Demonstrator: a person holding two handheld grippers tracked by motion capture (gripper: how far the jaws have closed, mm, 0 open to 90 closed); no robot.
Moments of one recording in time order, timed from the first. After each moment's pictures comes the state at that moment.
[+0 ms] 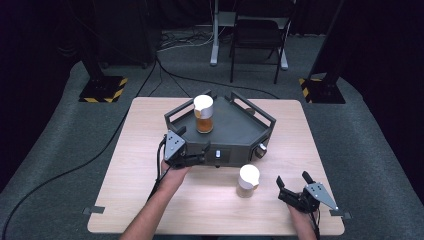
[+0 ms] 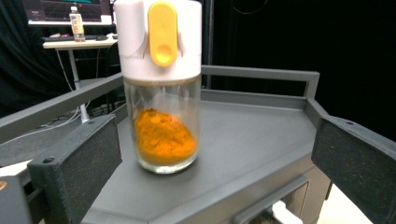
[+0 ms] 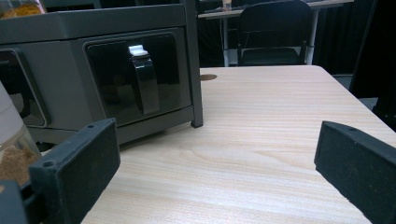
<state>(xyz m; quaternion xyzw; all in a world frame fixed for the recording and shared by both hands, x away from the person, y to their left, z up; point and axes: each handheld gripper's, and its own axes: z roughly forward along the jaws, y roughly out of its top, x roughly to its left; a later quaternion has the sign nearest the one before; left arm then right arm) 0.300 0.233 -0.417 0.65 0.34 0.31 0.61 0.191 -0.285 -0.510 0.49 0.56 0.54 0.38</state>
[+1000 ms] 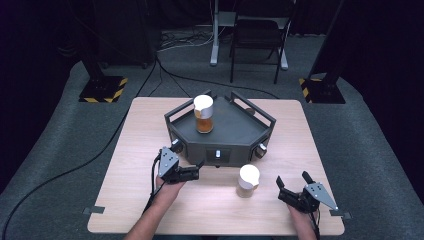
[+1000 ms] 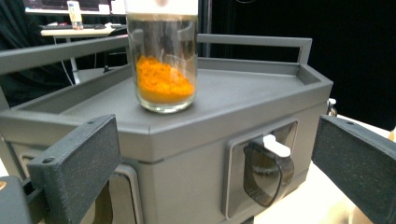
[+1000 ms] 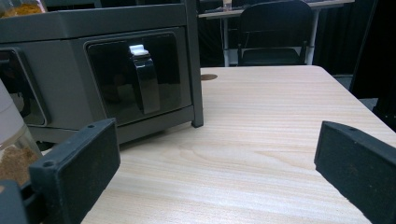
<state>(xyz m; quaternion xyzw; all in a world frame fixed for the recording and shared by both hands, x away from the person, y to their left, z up) 0.274 0.249 -0.453 0.65 0.34 0.30 0.61 0.191 -0.285 -0.510 0.49 0.57 0.54 0.38</state>
